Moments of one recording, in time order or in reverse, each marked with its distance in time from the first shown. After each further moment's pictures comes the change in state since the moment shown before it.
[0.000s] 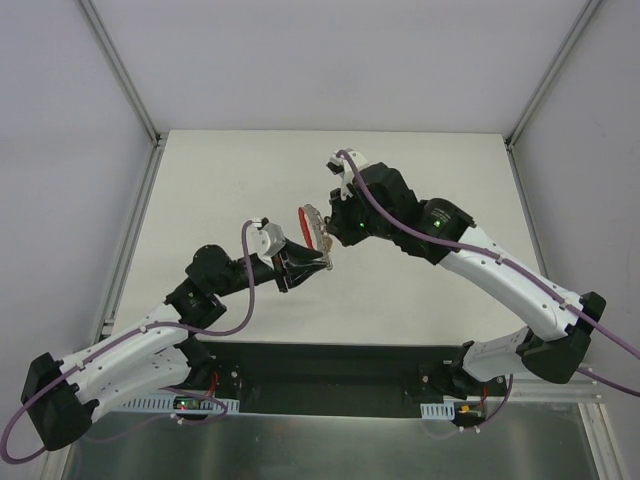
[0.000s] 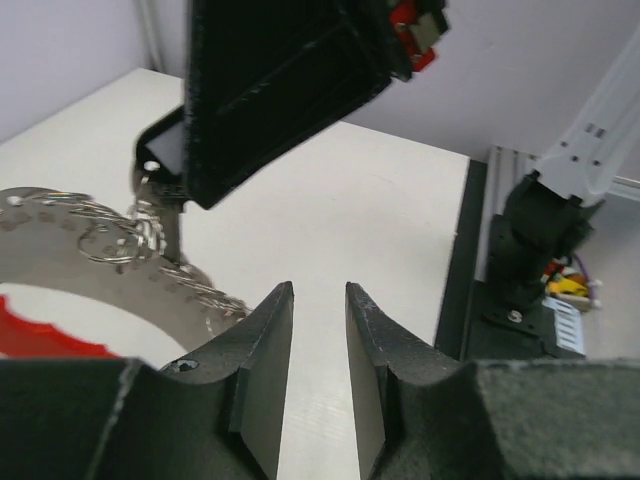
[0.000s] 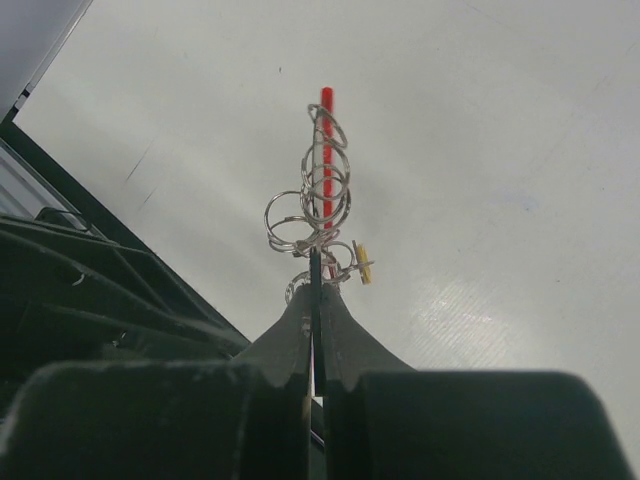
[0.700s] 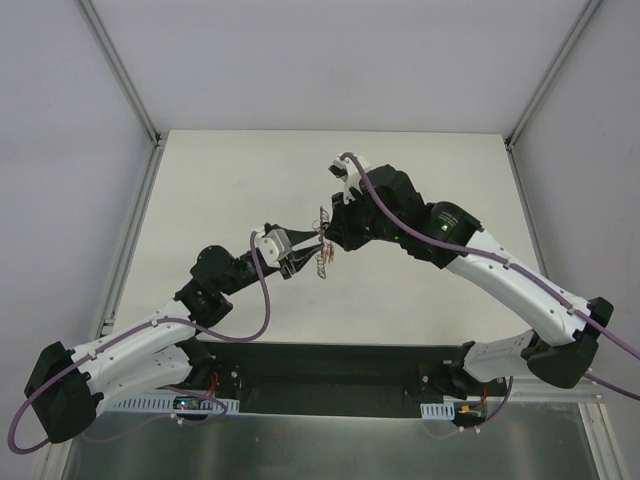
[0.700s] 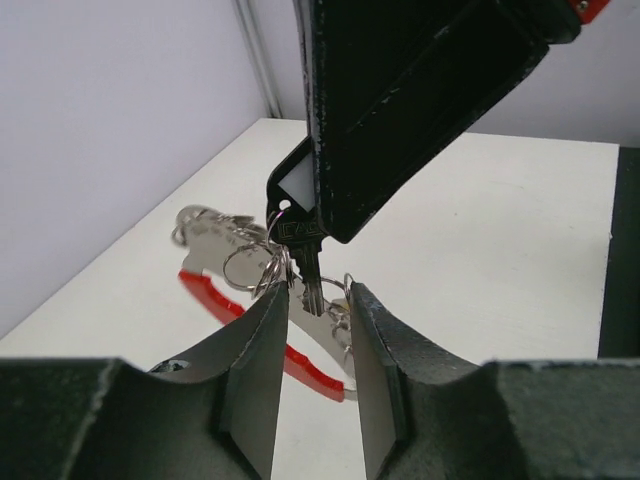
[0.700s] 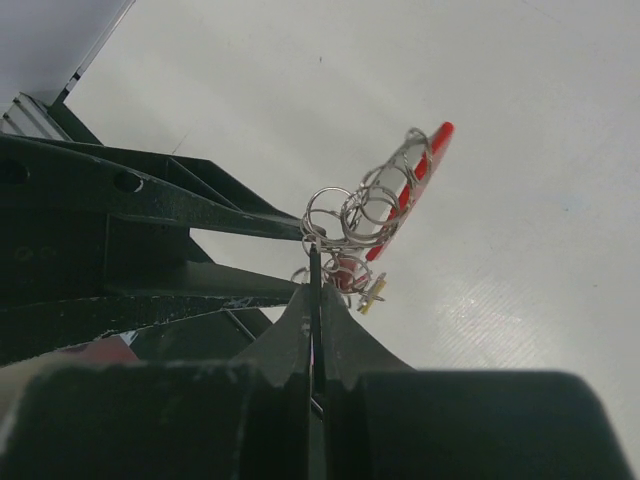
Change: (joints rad) left arm 0.000 0.088 -0.037 0.199 -0.179 0.298; right arm -0.003 -0.033 -0.022 0.008 -0.080 0.014
